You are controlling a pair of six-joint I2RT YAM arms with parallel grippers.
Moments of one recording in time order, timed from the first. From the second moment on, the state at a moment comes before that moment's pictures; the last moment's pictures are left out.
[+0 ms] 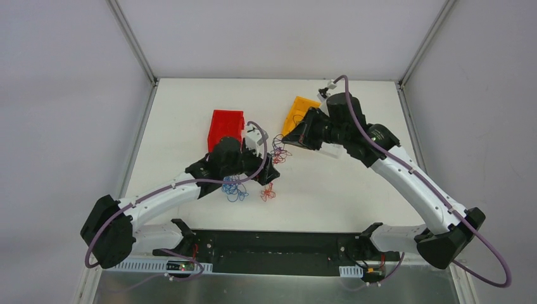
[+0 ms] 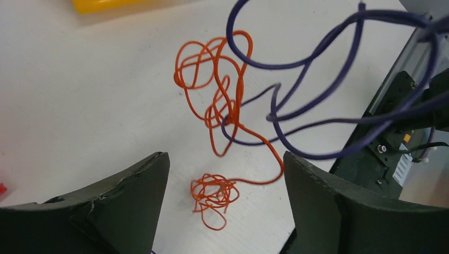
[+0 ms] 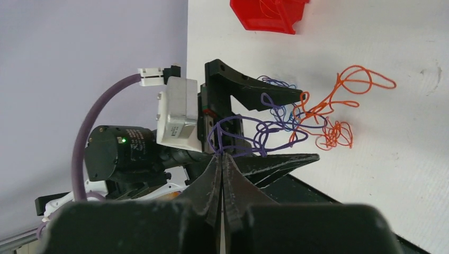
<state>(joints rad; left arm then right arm) -0.76 1.14 0.68 0.03 0.23 -0.29 0.69 1.24 1.36 -0.68 -0.25 0.97</state>
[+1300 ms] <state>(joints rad) -0.71 1.11 0.65 -0.09 0.27 -0.35 0.69 1.11 0.89 -0.46 -0.33 0.83</state>
